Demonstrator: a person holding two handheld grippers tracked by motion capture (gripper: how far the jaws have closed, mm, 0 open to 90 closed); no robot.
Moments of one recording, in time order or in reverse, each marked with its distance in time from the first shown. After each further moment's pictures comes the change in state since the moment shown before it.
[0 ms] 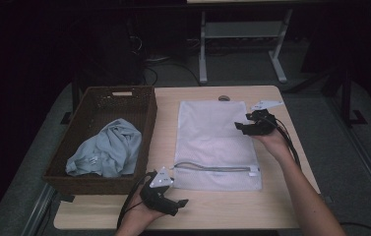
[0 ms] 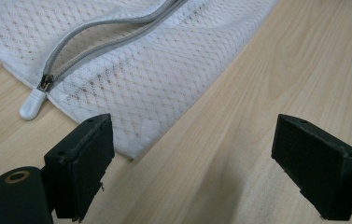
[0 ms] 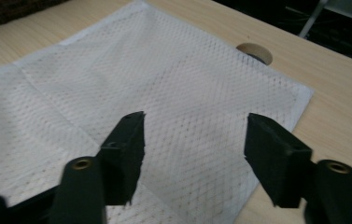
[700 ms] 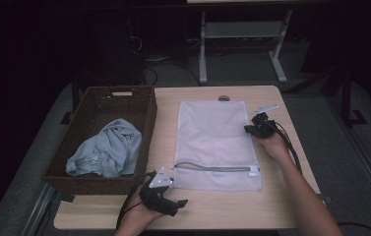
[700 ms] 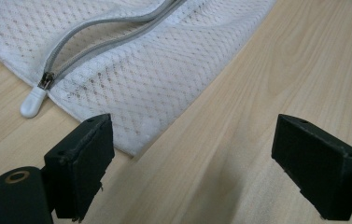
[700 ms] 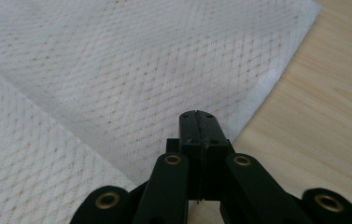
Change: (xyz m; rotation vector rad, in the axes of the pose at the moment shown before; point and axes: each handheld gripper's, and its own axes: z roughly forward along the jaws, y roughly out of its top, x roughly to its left) left arm 0.000 -0.001 -0.001 0.002 -0.002 0.001; right arm -0.023 -0.030 0.030 0.174 -0.033 0.054
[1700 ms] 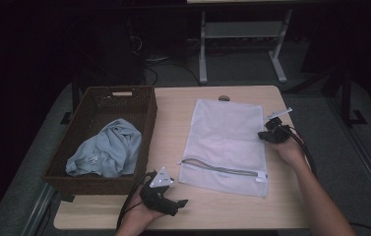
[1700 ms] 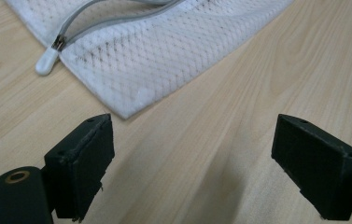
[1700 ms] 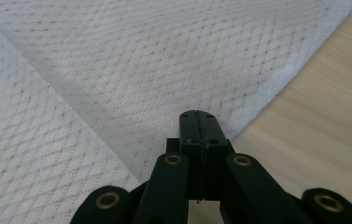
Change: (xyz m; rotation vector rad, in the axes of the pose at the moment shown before) left arm 0.000 0.000 0.002 0.006 0.004 -0.007; right arm -0.023 -0.029 -0.028 0.093 -0.021 0.000
